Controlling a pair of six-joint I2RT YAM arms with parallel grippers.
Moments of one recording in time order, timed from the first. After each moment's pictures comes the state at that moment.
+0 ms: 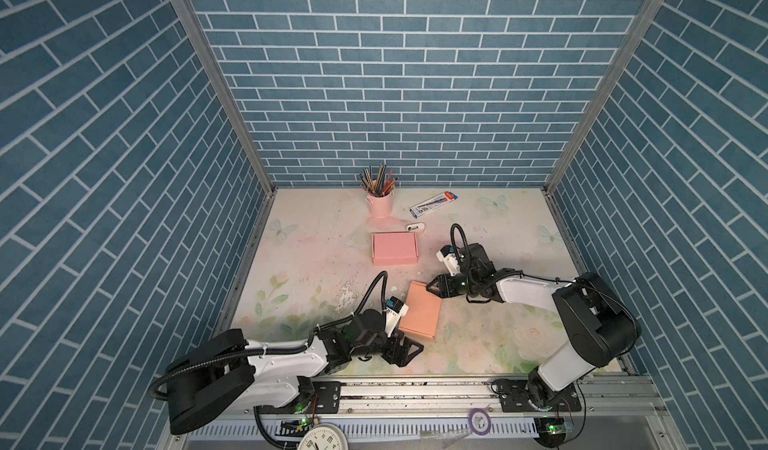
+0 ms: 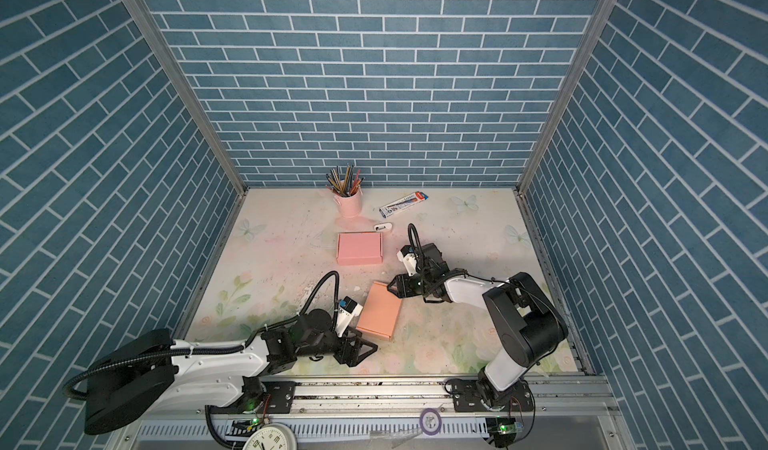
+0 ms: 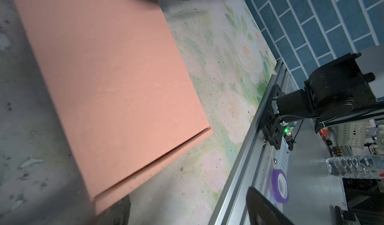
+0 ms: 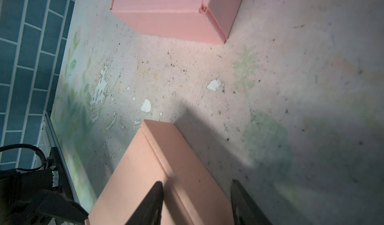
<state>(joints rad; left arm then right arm) -1.04 1.18 0.23 0.37 0.25 -0.65 0.58 1.61 0.71 0.02 -0.49 0.35</state>
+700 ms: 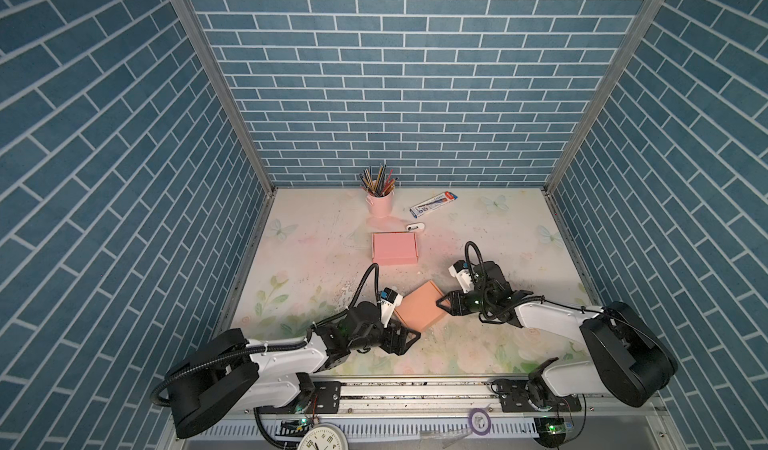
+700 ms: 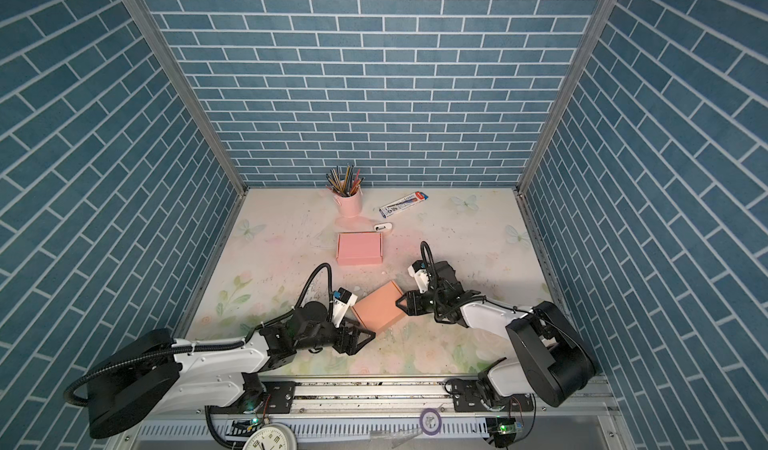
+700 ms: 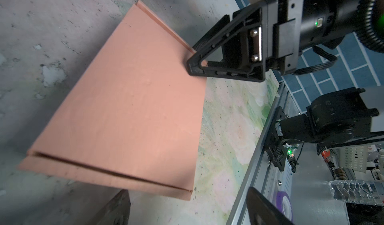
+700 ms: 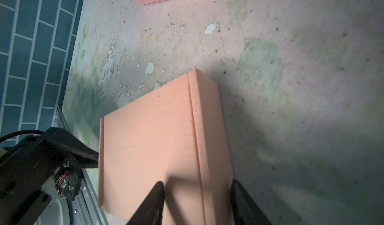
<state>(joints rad) -0.94 1.20 0.23 0.41 0.27 -0.65 0.59 1.37 0.46 0.07 -0.50 0.42</state>
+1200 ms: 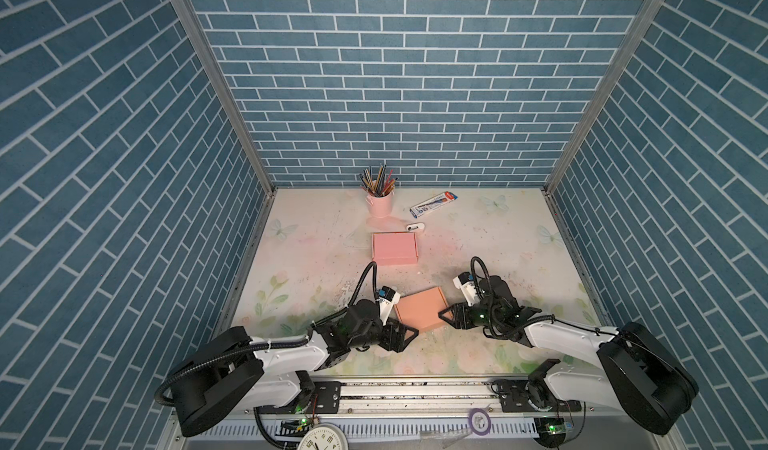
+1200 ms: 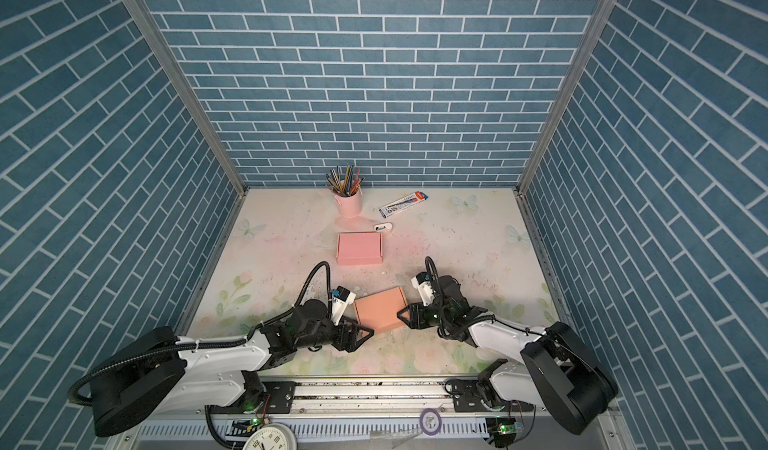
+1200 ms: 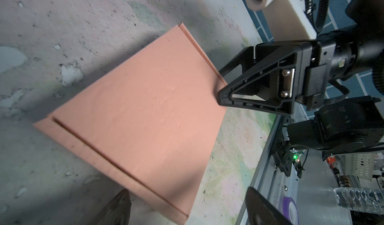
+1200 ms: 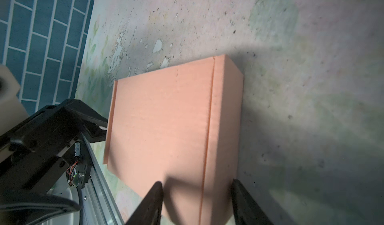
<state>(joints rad) -0.92 1.21 0.23 0.42 0.27 -0.65 0.65 1.23 0.30 0.16 -0.49 0.54</state>
